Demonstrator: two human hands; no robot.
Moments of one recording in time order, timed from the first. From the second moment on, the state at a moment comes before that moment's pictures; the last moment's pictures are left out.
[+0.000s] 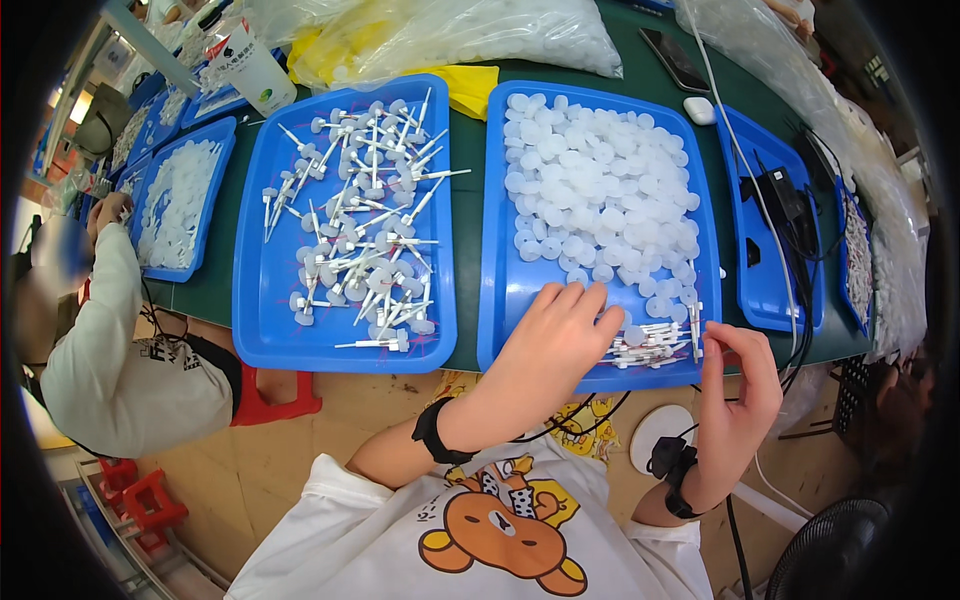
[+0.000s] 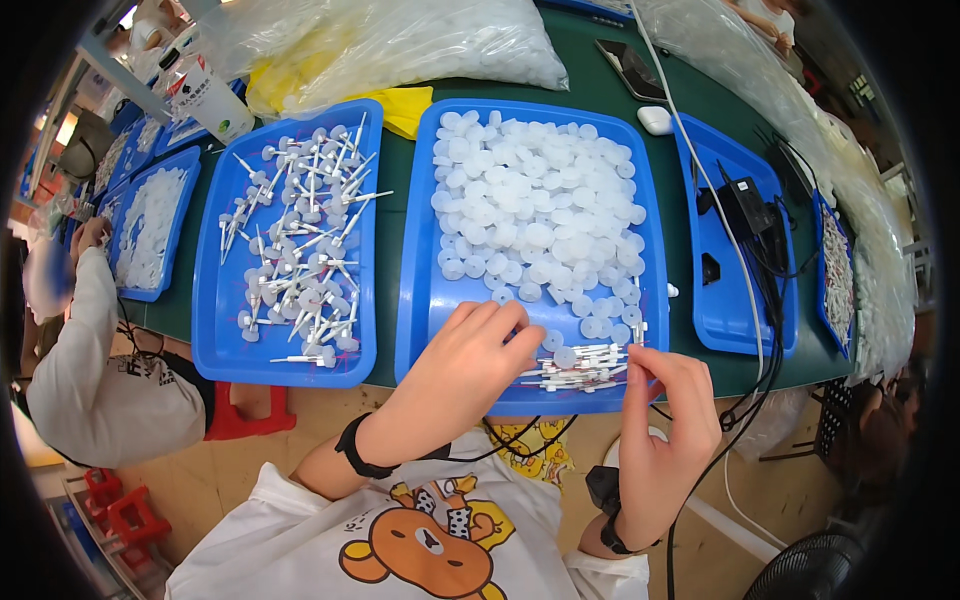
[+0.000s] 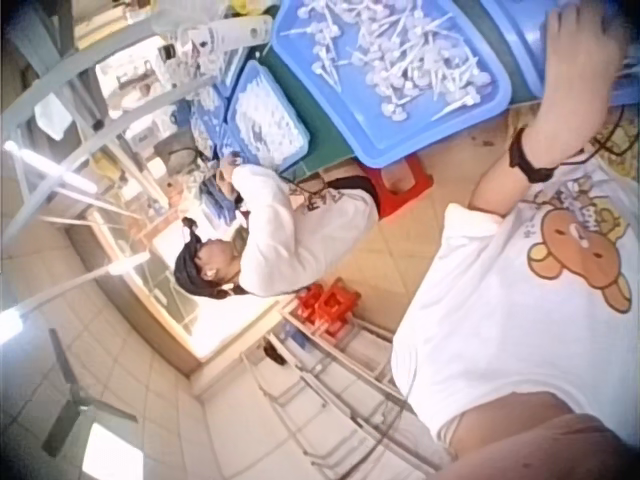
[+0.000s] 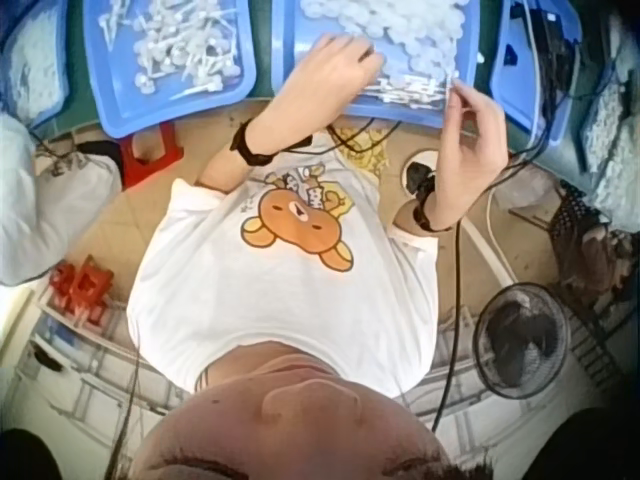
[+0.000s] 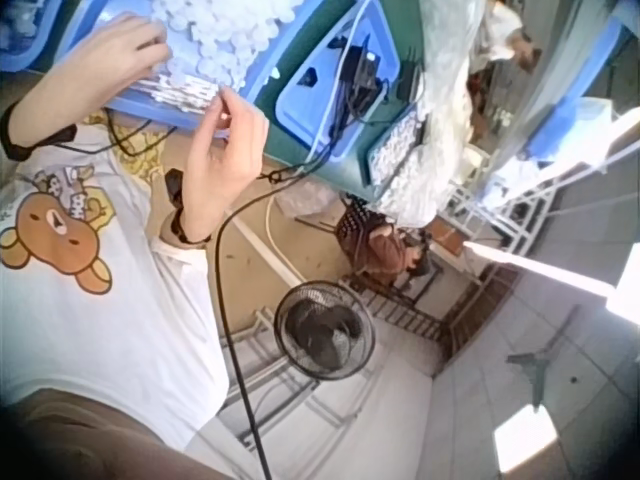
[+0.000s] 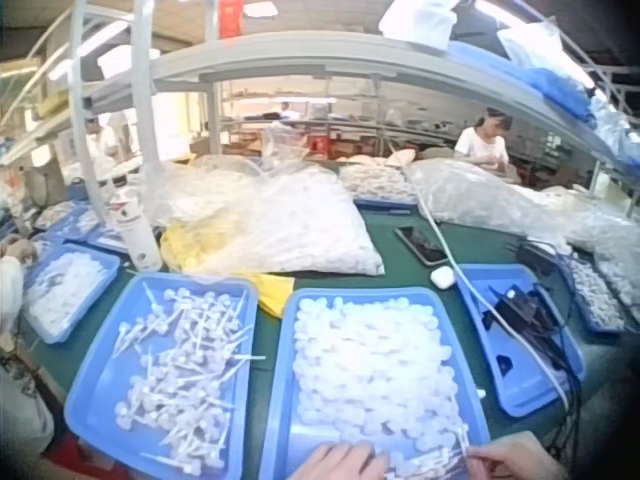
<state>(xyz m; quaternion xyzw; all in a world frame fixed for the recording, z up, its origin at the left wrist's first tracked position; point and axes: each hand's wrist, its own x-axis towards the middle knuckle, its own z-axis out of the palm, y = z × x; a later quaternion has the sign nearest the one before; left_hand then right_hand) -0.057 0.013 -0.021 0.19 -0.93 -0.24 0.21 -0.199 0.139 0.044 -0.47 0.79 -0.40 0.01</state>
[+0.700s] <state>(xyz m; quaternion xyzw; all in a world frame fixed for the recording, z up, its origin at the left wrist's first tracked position) -0.013 0.020 -0.020 0.19 -0.64 -0.65 0.36 -0.235 0.135 0.019 -0.63 0.75 -0.20 0.05</state>
